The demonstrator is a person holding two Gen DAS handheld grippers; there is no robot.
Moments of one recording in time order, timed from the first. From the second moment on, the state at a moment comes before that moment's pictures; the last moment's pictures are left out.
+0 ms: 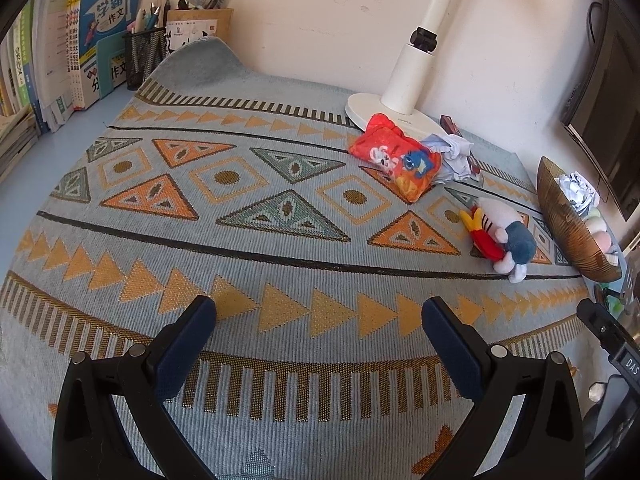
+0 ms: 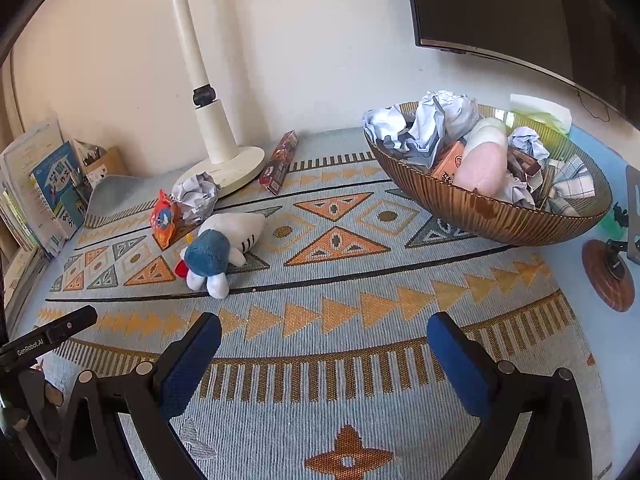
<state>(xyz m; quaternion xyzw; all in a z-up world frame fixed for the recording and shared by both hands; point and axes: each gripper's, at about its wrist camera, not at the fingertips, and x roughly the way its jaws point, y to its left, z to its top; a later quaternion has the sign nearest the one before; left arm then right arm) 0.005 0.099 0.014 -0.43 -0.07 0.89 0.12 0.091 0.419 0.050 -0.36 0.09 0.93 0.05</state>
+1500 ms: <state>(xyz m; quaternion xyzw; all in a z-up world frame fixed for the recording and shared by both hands) 0.004 0.141 0.029 -0.44 0.03 0.87 0.22 0.093 0.383 0.032 -0.46 0.10 0.87 -0.11</state>
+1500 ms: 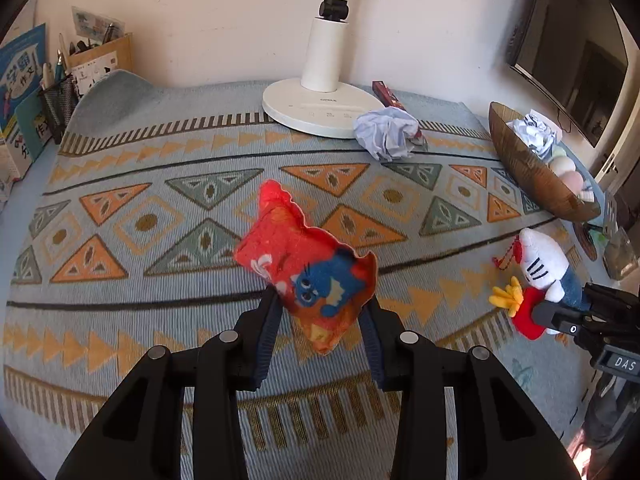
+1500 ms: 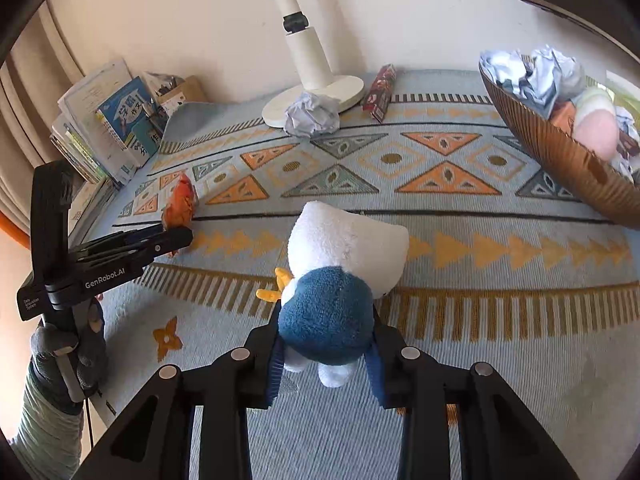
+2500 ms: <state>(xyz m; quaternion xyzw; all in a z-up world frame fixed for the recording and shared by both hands) -0.003 0.163 0.025 -0.44 -0.01 0.88 0.17 0.104 0.381 0.032 -0.43 0.14 0.89 -0.06</state>
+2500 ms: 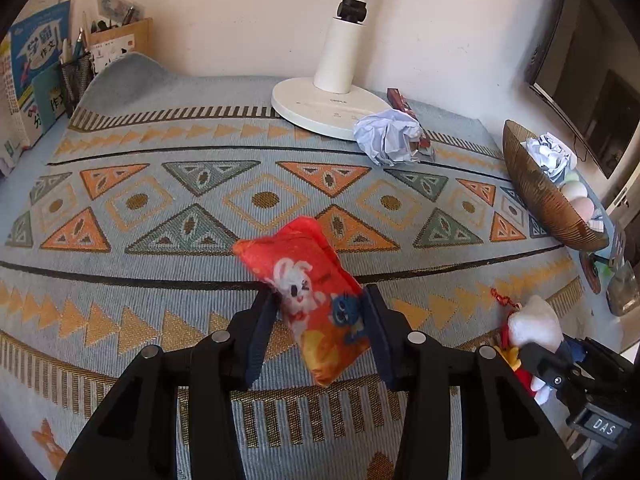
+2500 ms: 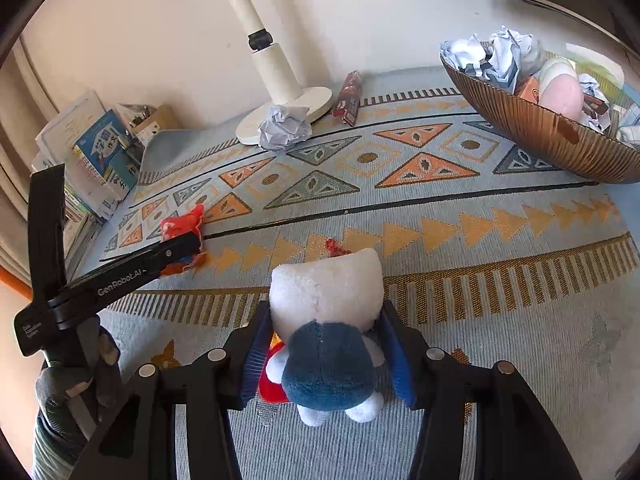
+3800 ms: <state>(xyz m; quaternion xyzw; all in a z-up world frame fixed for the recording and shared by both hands) 0.005 0.268 0.118 -0.37 -0.02 0.88 0.31 0.144 0.530 0.159 -0.24 0.22 0.94 0.08</state>
